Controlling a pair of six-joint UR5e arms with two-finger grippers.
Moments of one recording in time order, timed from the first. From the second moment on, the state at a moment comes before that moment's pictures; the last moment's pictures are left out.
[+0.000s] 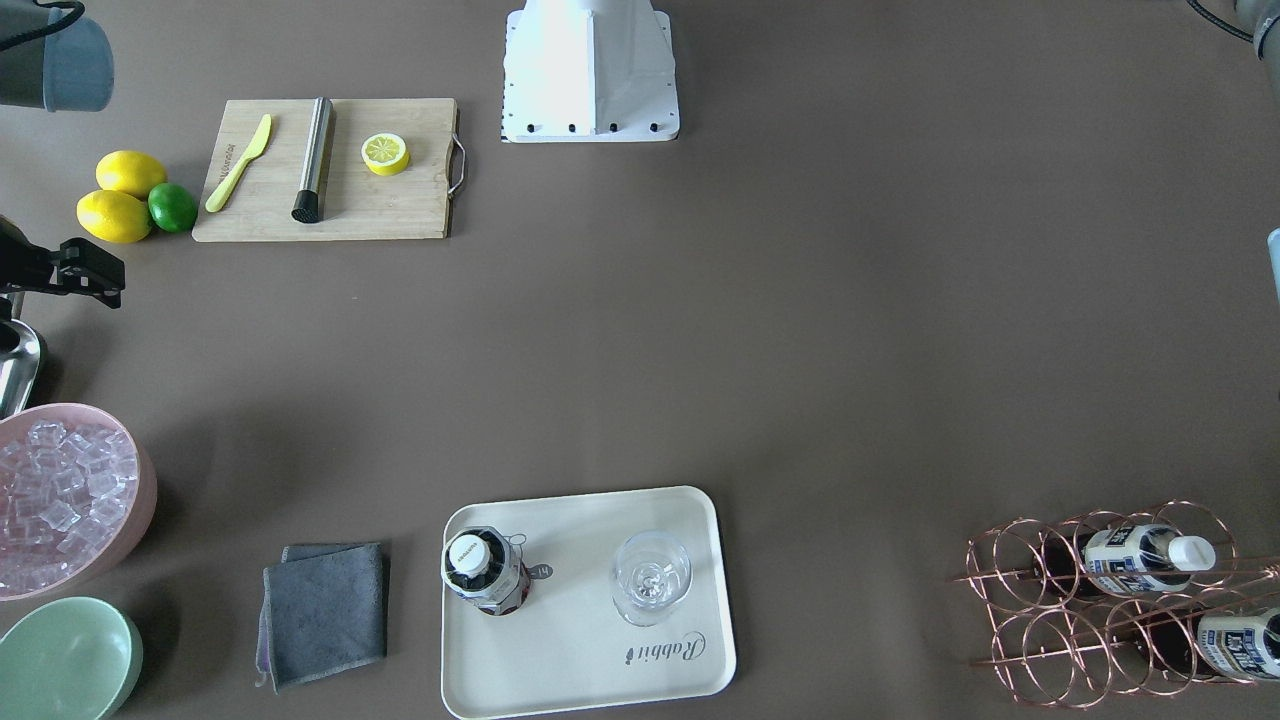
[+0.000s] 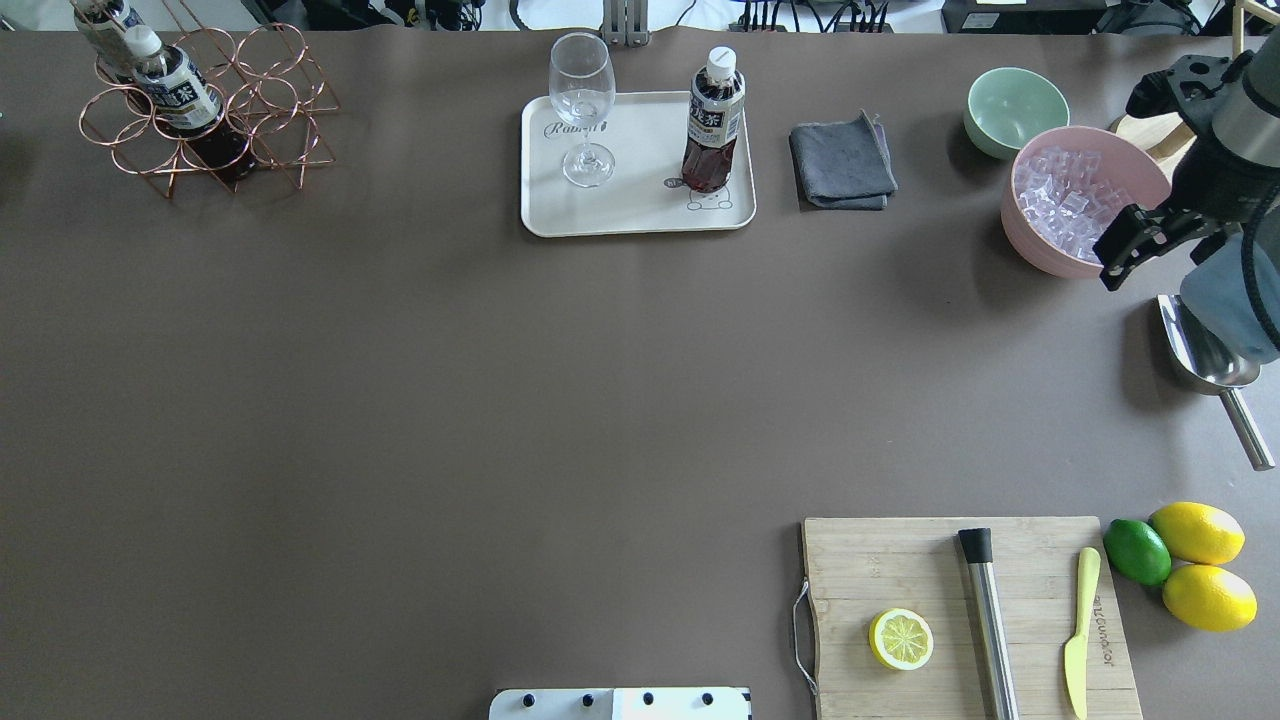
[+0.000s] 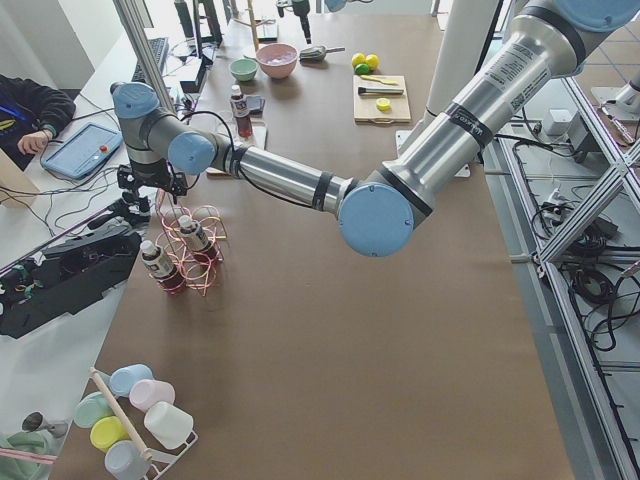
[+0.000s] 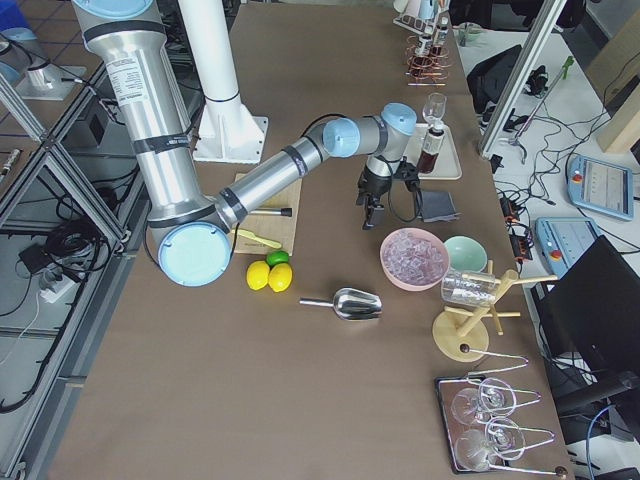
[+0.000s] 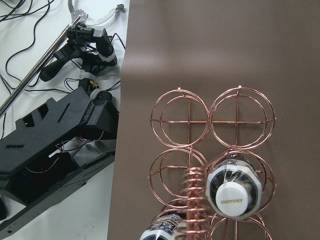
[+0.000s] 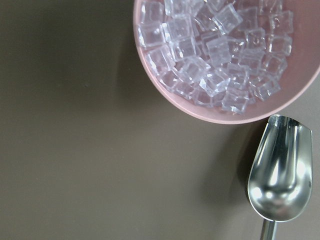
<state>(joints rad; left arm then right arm) -1.40 -2.29 -1.18 -1.80 -2.31 0.99 1.12 -1.30 1.90 -2.02 2.22 0.26</state>
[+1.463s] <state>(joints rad) -1.48 -1.99 -1.68 -1.97 -2.31 -0.18 1.41 -1.66 1.76 -1.87 2.30 0.01</state>
